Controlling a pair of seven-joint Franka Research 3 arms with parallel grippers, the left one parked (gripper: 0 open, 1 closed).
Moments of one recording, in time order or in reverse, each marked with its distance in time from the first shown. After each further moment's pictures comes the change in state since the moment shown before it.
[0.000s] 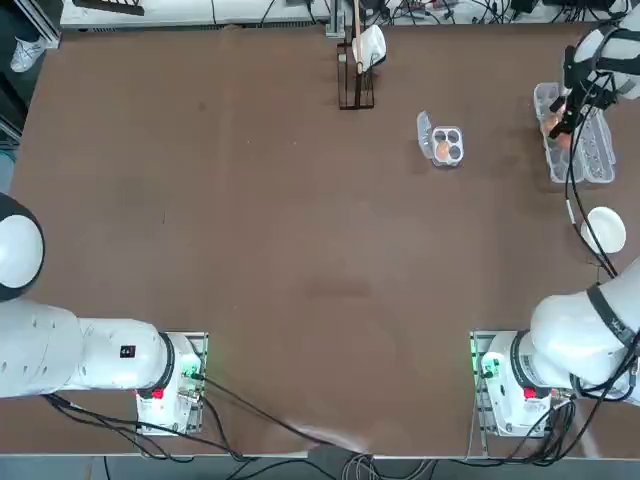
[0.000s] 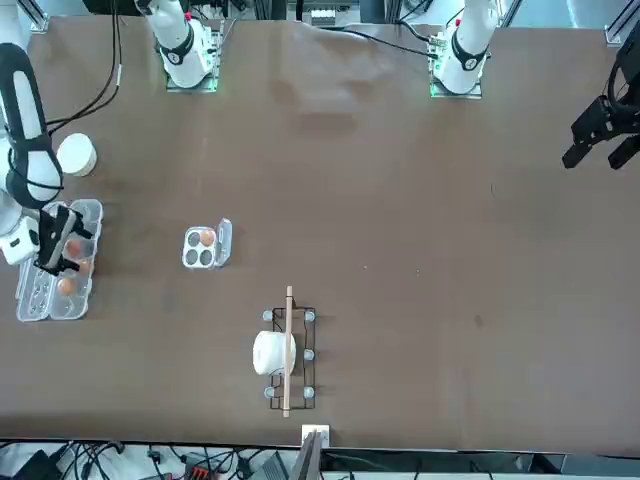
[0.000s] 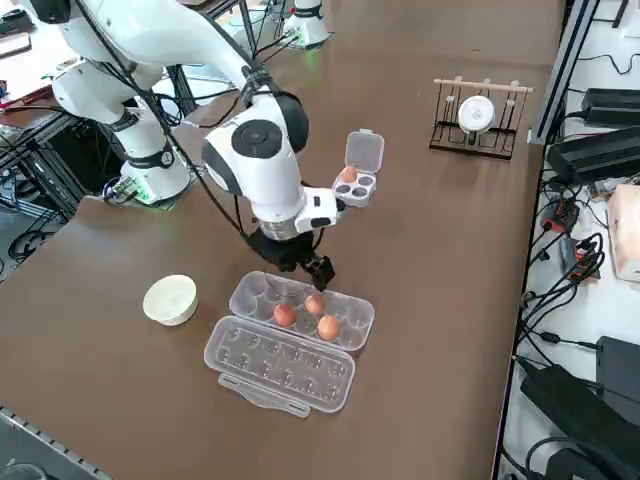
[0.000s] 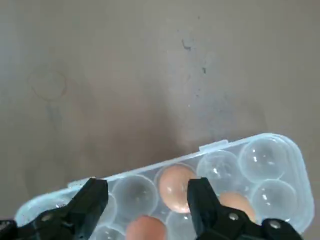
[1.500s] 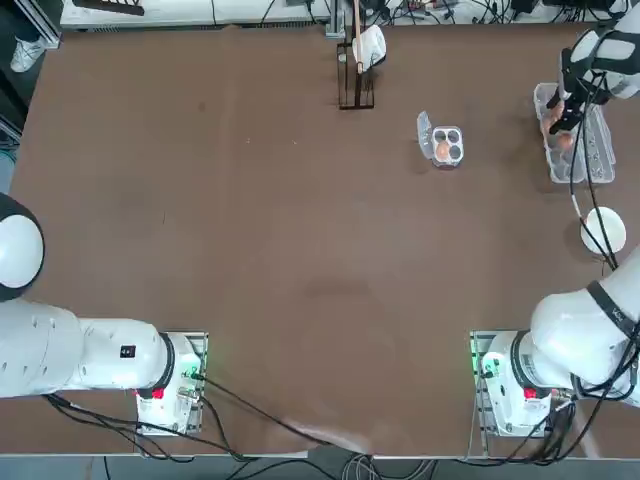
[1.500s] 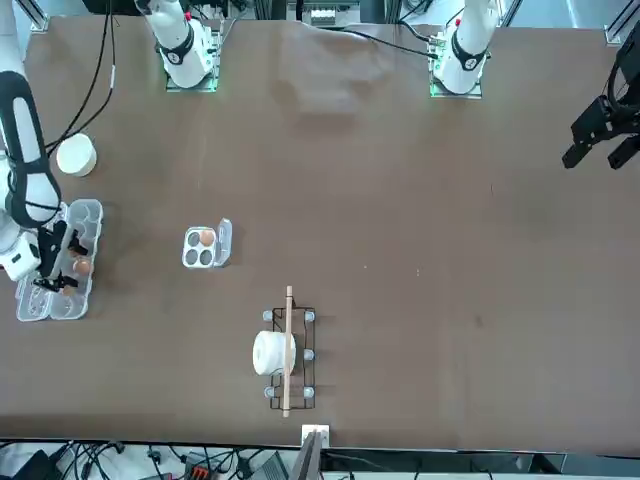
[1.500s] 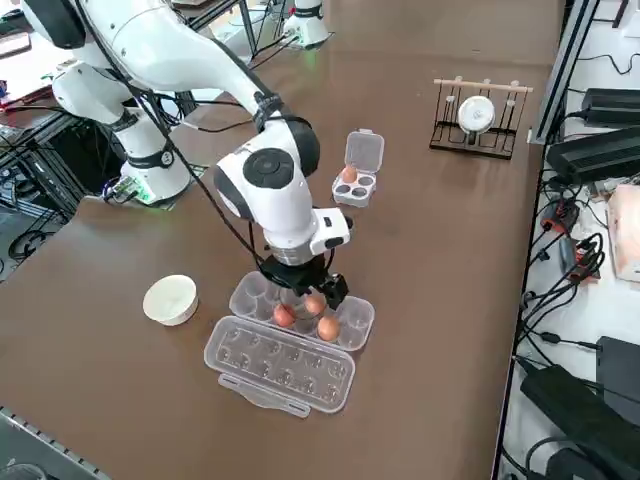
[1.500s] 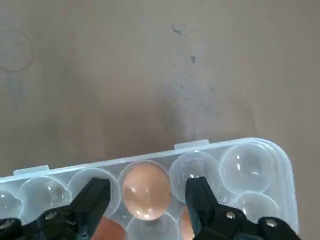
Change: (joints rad) arm -0.020 0.135 0.011 0.132 0.000 -0.005 -0.121
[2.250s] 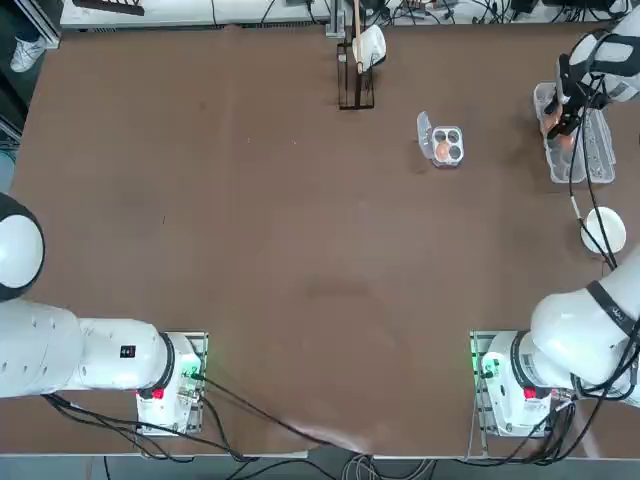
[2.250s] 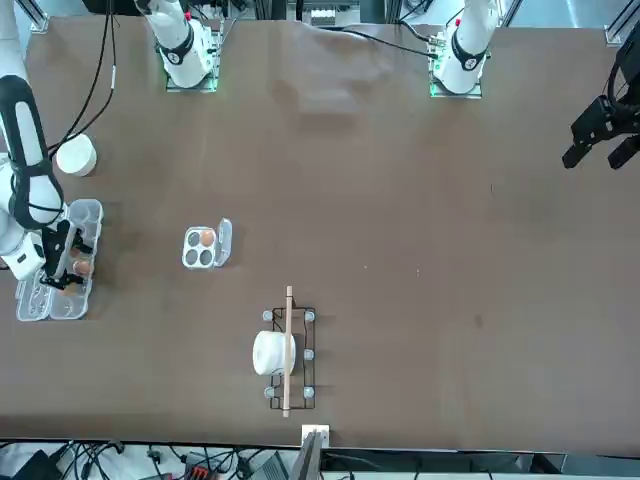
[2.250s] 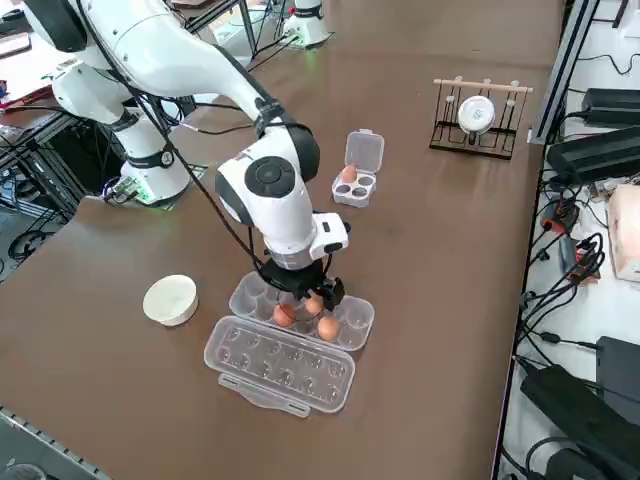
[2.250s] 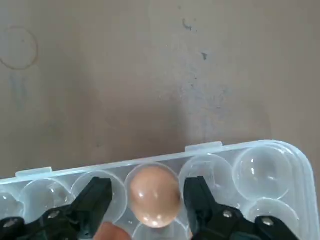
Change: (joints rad) arm -0.004 0.013 0.000 0.000 0.000 -0.006 -0.007
